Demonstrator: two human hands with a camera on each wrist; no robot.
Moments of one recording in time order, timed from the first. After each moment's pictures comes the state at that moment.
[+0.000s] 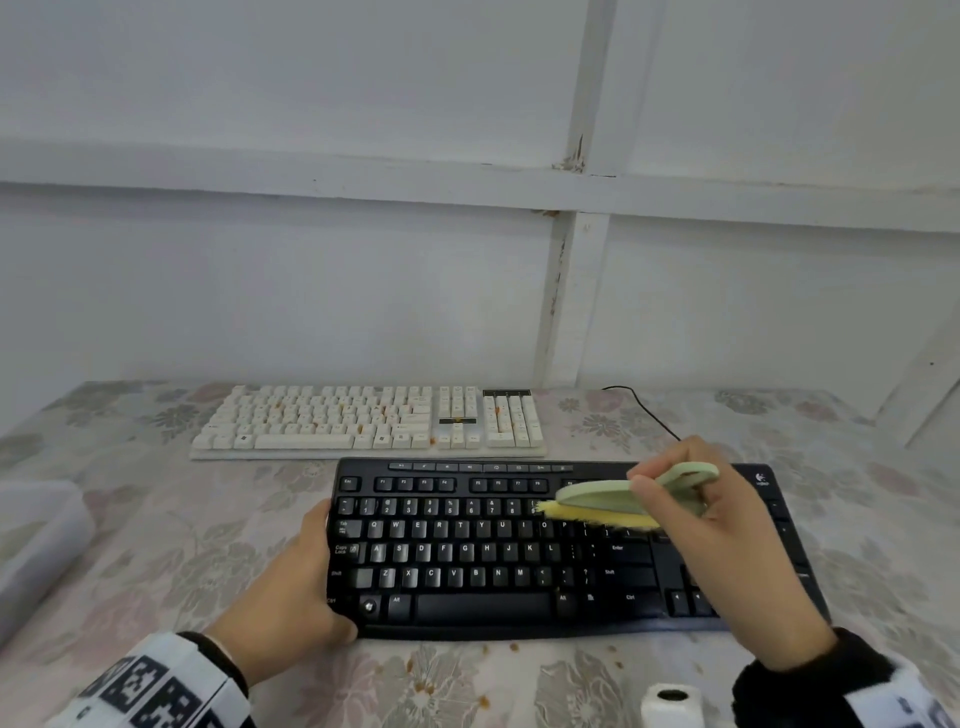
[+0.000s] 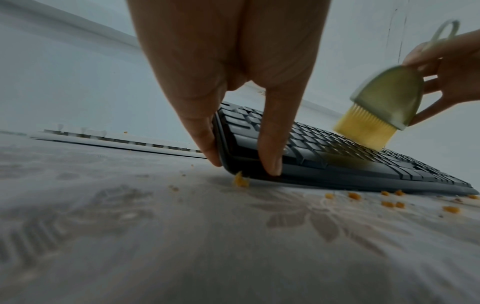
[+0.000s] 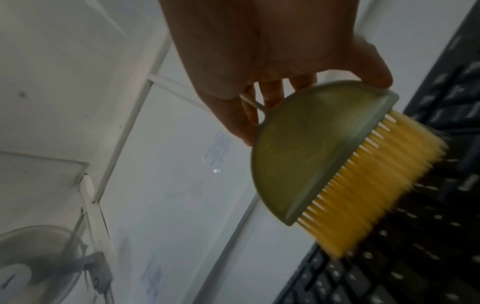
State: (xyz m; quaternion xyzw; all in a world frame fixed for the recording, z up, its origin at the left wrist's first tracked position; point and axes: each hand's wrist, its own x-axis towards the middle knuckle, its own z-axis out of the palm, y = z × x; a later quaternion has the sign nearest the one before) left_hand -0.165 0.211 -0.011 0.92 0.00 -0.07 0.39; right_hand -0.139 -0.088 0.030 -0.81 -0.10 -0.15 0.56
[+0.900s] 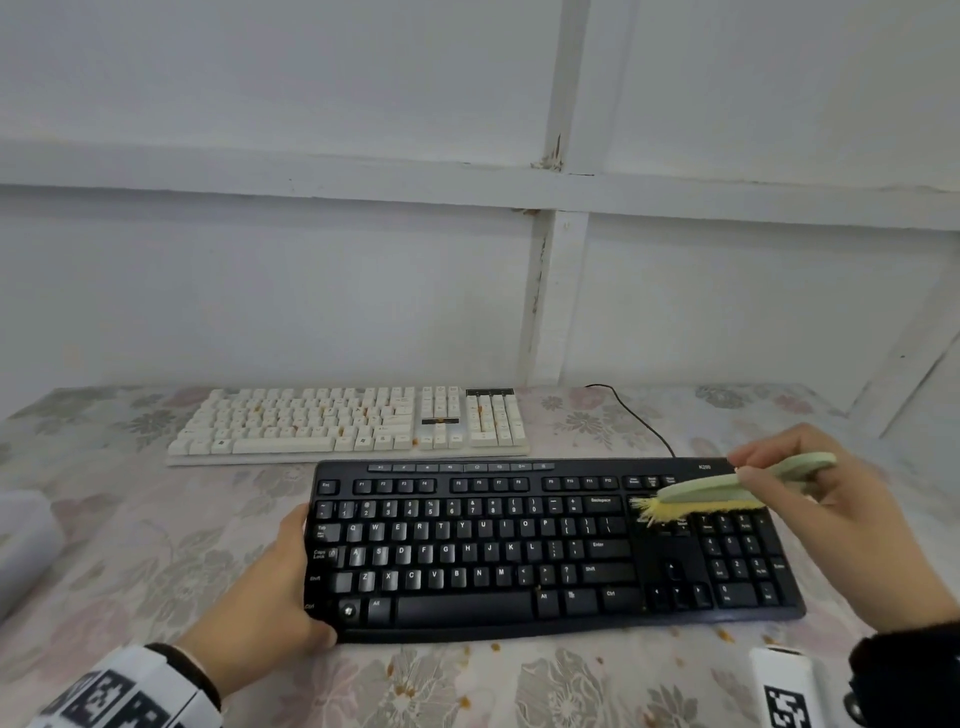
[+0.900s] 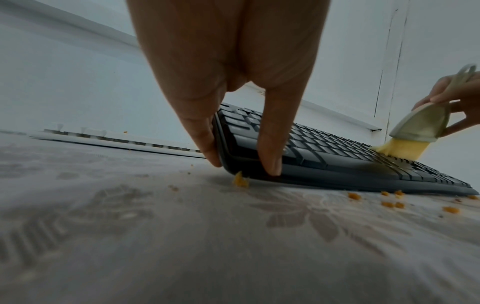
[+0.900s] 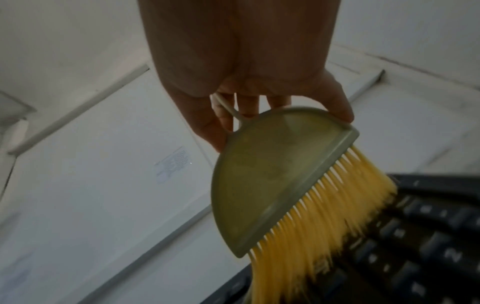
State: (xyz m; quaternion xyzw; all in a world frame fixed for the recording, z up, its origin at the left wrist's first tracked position) left_hand -0.163 0.213 -0.016 0.92 0.02 -0.07 0.38; right_hand -0.127 -0.180 0.034 -0.83 -0.08 -0.20 0.52
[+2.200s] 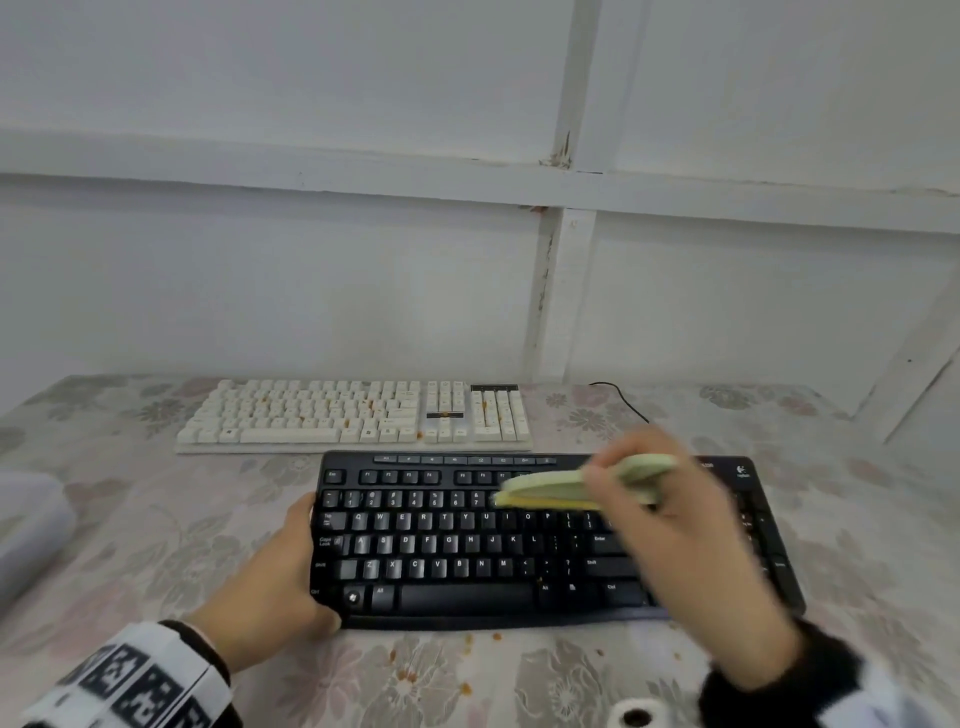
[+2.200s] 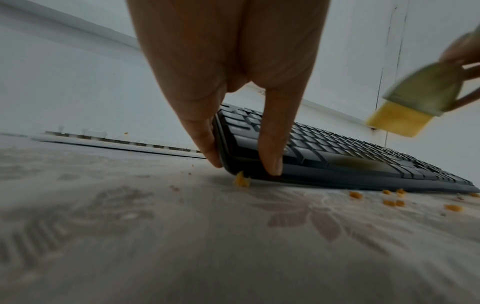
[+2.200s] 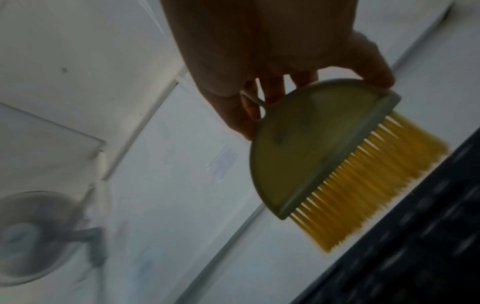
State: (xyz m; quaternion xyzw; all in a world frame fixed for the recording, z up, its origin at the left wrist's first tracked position) left_hand -0.166 0.212 -0.013 0.92 0.02 -0.07 0.39; right_hand -0.161 -0.064 0.052 -0.84 -0.15 -0.16 0.50
